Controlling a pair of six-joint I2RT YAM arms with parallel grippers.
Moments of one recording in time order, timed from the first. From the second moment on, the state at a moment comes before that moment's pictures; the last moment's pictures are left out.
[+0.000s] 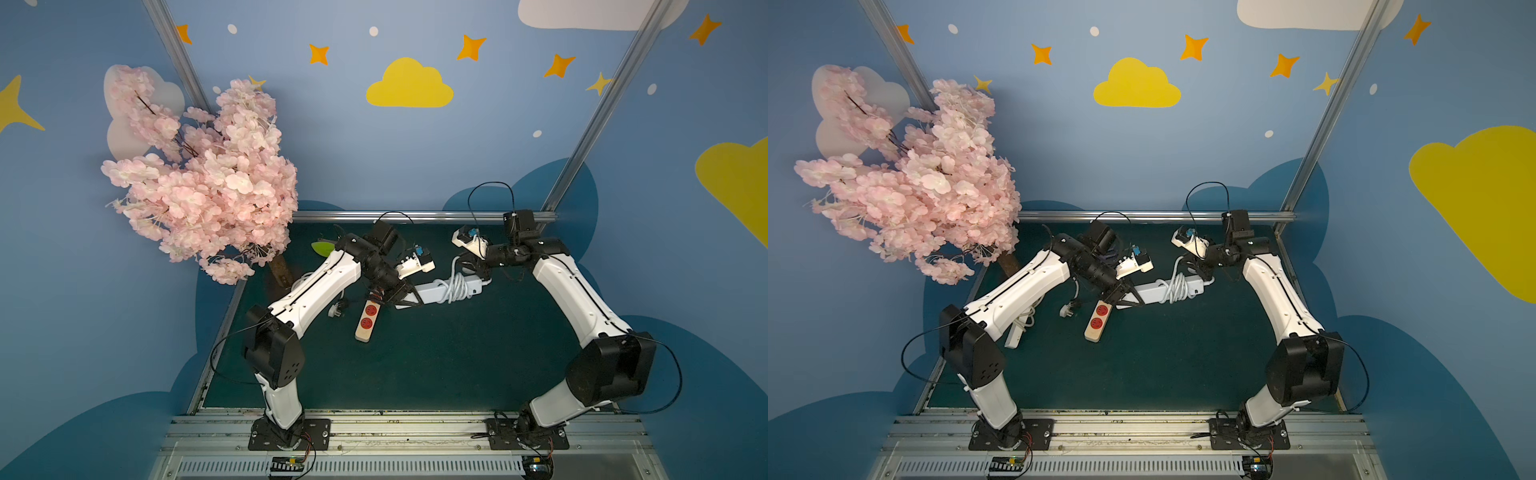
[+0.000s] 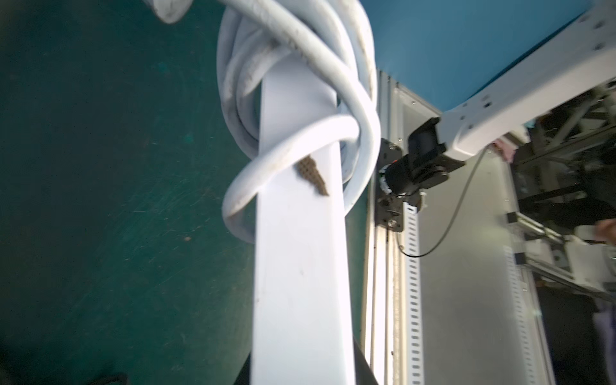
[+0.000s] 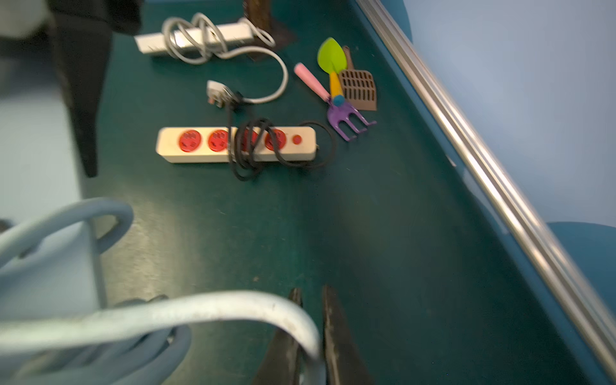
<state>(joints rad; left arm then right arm) -0.58 1.79 1.74 -1.14 0.87 0.48 0.18 1.60 1.51 -0.84 -0.82 -0.88</state>
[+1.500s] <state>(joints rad) -0.72 1.99 0.93 0.75 0.62 -0.93 0.08 1.97 1.29 -0.76 -0.84 0.22</state>
